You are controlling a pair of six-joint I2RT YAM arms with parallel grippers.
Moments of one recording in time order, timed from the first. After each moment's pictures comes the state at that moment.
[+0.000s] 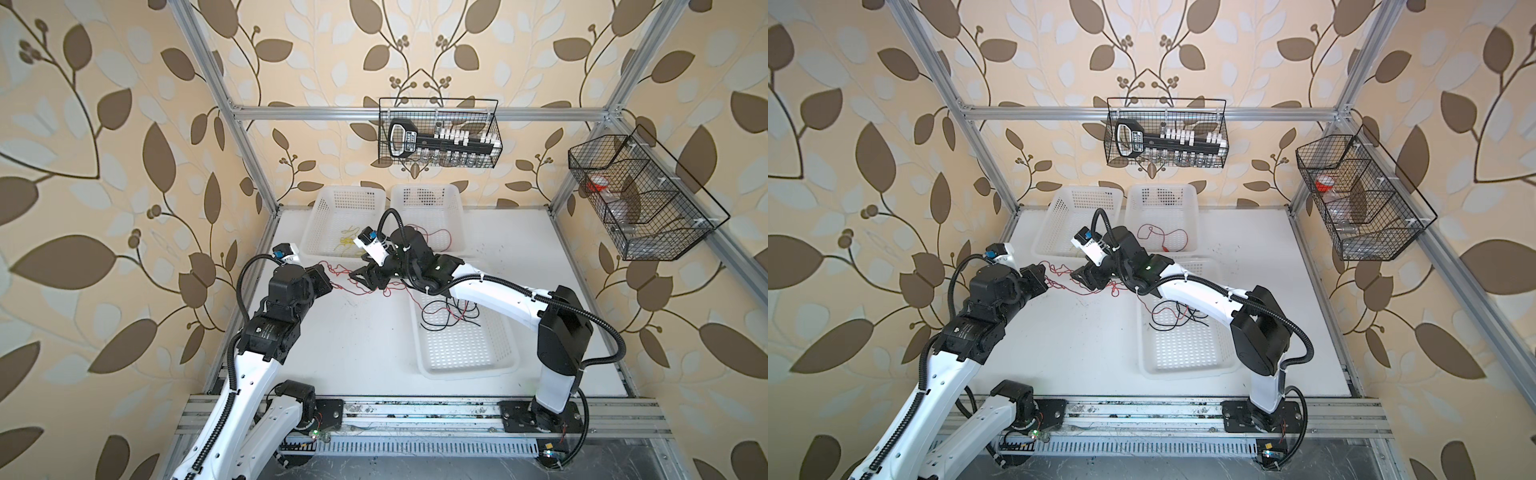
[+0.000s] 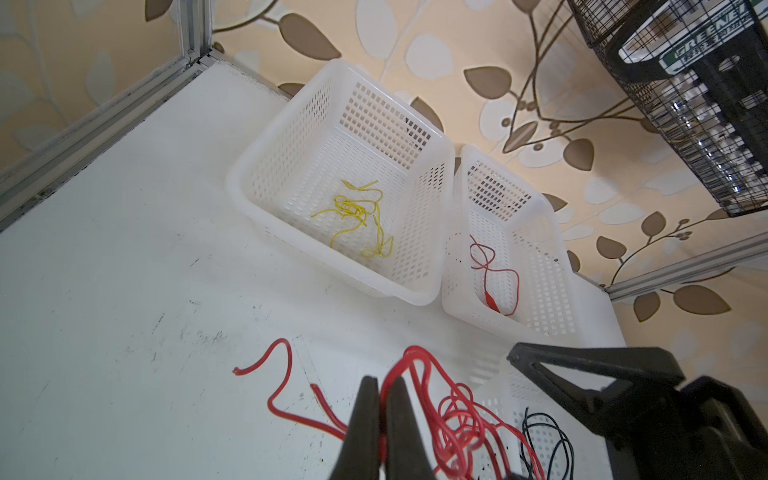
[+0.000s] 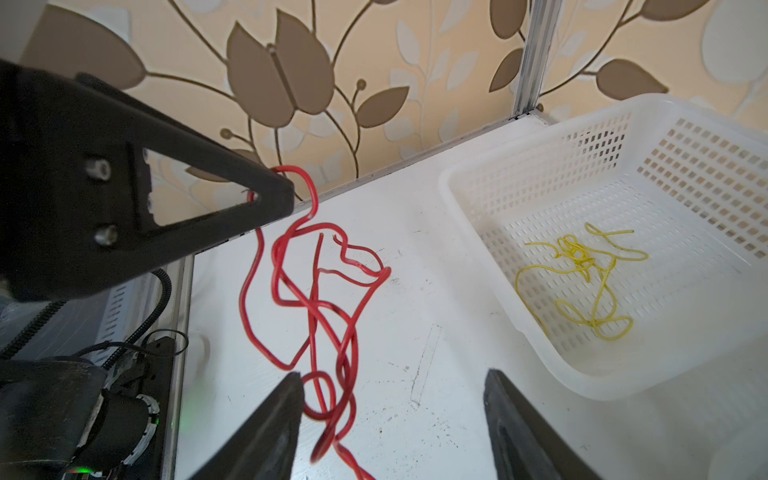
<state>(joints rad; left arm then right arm) -0.19 0.74 0.80 -0.48 -0.09 -0.63 0.87 1.86 1.55 -0.12 -0.27 0.00</state>
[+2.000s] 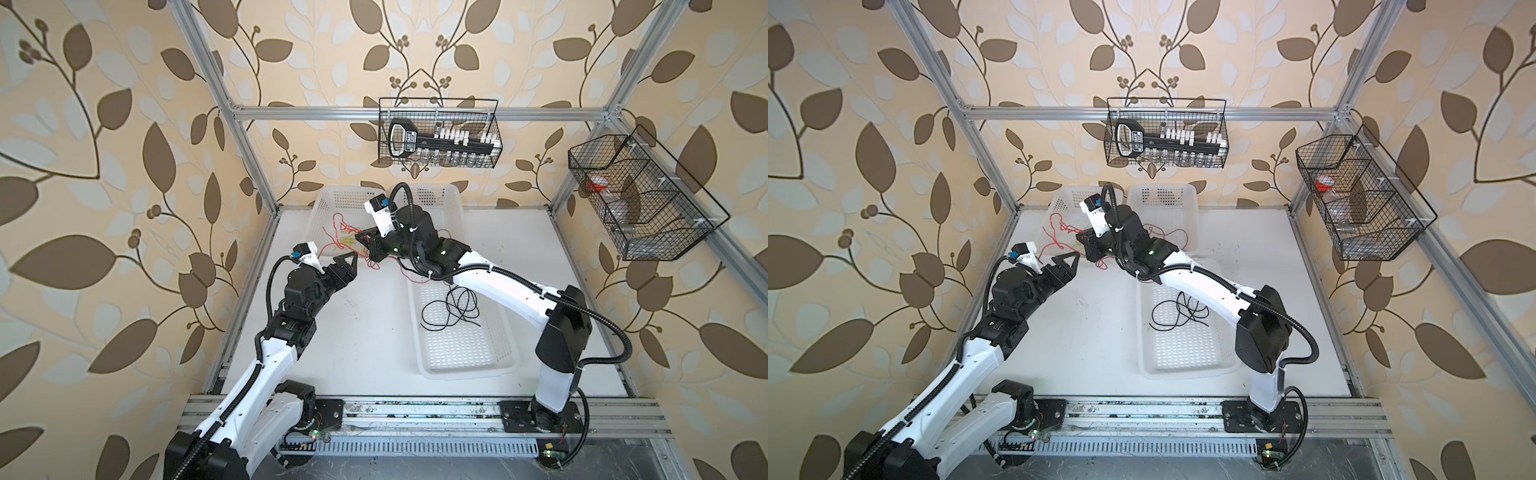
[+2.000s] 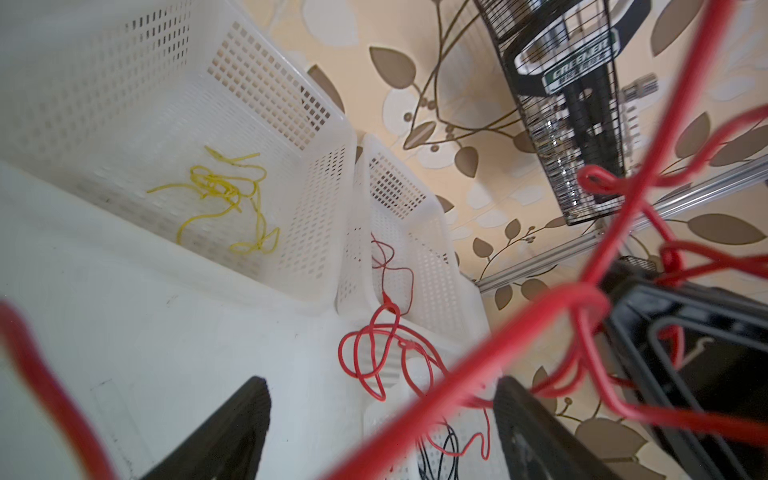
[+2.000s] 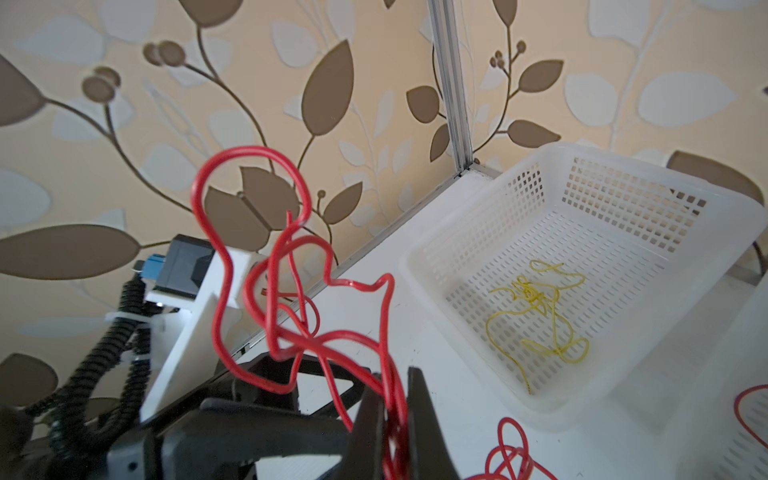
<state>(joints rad) -0.20 0.87 0.55 0.15 0.15 -0.85 0.83 1.85 1.72 -0.14 -0.14 0.27</state>
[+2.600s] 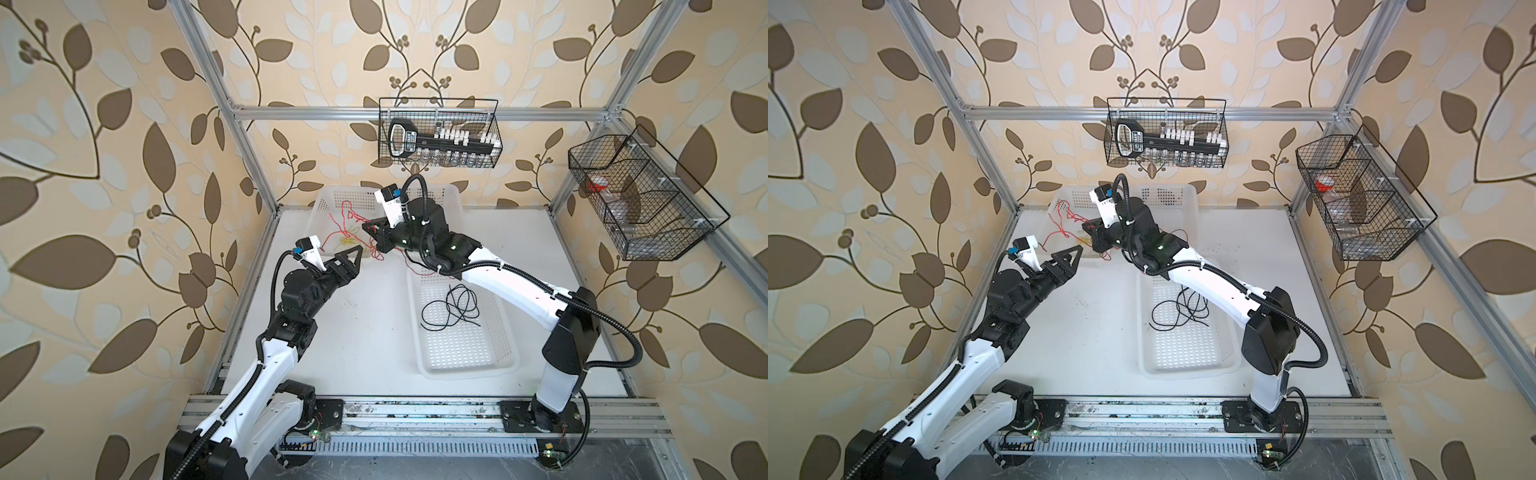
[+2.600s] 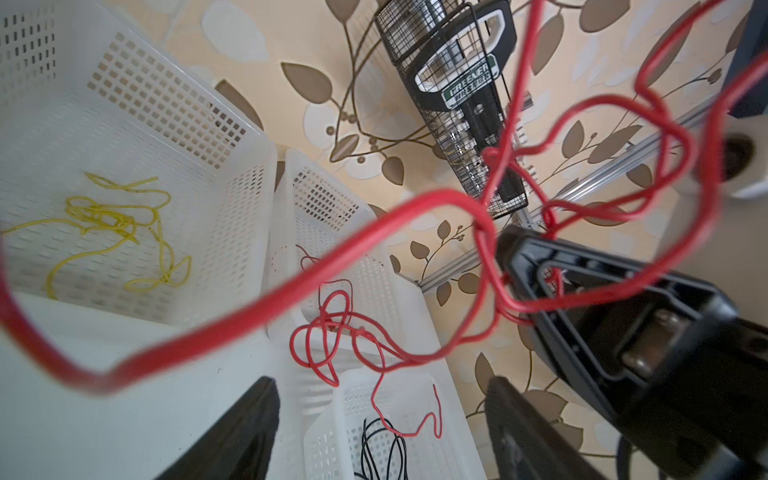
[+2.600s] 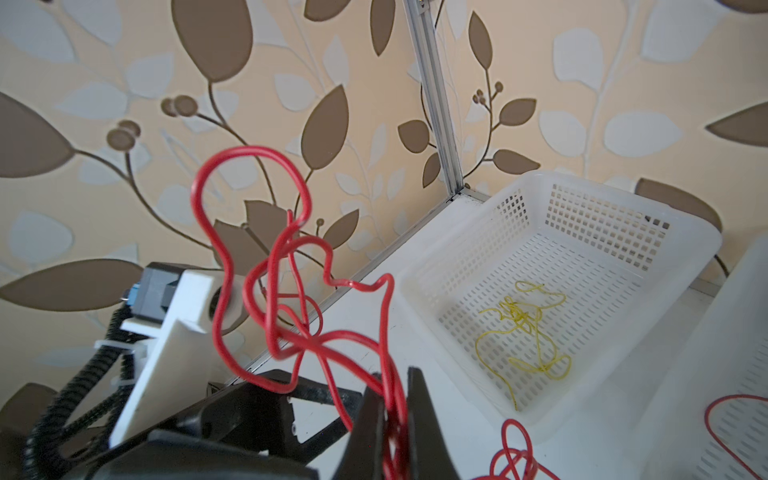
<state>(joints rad) -0.21 0.84 0.53 0.29 0.26 -0.86 0.79 1.83 1.72 -0.12 -0.16 0.29</state>
